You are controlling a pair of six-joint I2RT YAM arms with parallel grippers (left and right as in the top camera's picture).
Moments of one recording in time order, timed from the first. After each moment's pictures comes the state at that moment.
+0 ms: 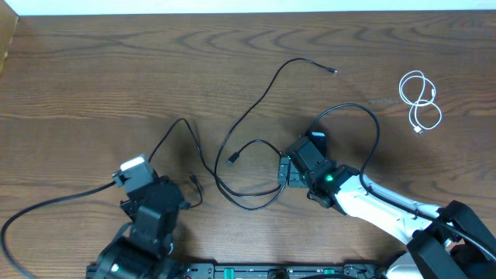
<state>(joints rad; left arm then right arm) -0.46 0.49 0.56 -0.80 -0.63 -0.62 0.70 1.55 0.68 -0.23 0.15 0.75</state>
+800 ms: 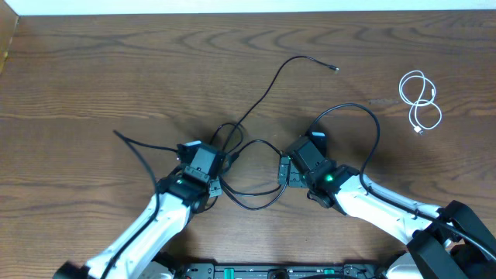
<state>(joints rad) -0.46 1.25 0.56 -0.57 -0.26 -0.65 0.70 1.55 0.68 -0.23 0.15 0.75</state>
